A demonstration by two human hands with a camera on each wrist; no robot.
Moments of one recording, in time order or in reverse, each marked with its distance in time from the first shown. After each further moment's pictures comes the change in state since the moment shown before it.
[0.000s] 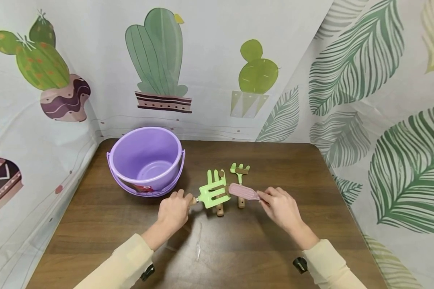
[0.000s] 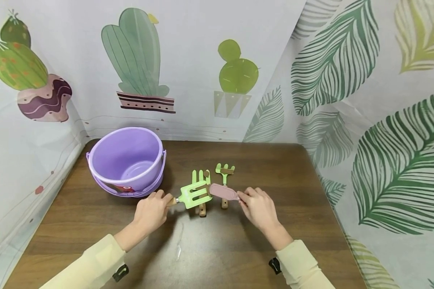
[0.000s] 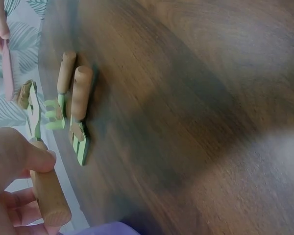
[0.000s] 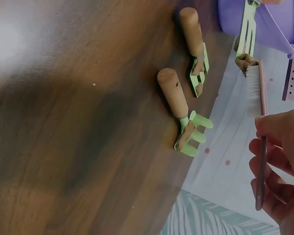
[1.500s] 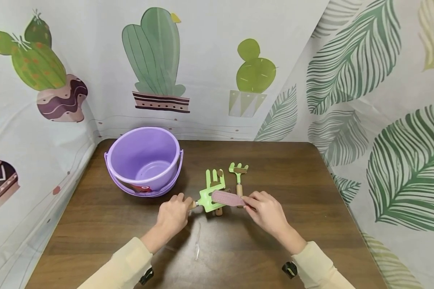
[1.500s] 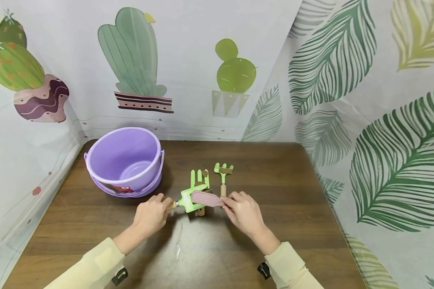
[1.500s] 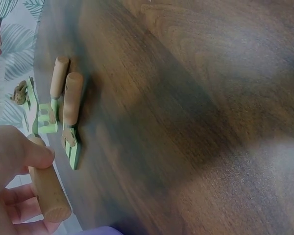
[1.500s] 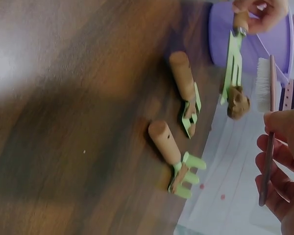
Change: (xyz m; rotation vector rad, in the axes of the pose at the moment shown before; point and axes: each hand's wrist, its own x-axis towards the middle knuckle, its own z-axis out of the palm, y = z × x) left_hand -0.007 0.001 0.008 -0.037 0.017 0.046; right_hand 0.003 -0.025 0.010 0.112 0.021 -0.058
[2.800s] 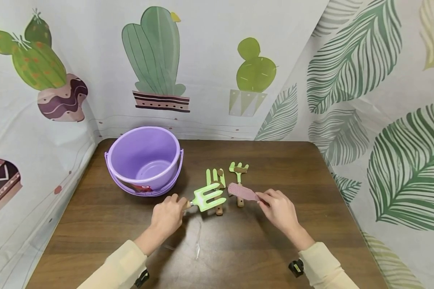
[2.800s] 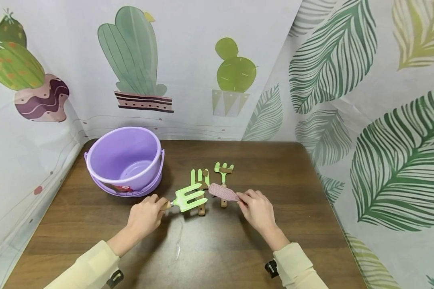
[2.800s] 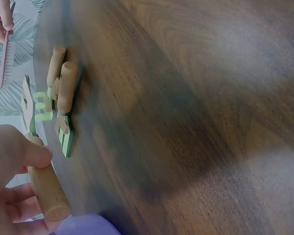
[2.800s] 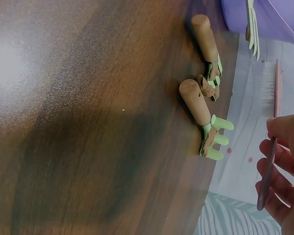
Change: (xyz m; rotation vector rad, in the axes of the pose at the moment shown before) left_hand -0.012 -0.014 0.005 -0.063 0.132 0.005; right_hand -0.023 0.027 0.002 -0.017 0.004 0.212
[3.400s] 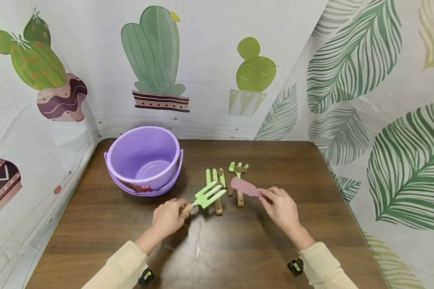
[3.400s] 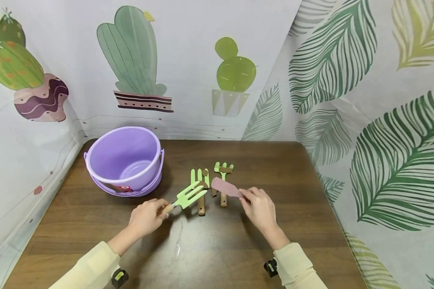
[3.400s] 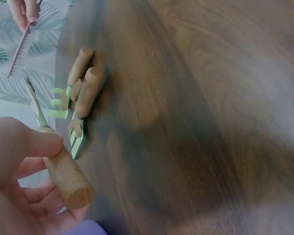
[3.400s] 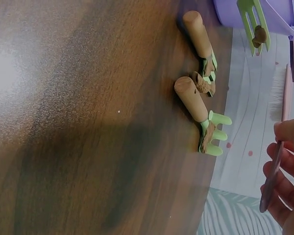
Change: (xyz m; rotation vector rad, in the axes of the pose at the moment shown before) left_hand 0.005 0.004 -0.008 -0.276 -0.374 -0.308; right_hand 0.002 0.003 -0.001 0.046 0.044 0.091
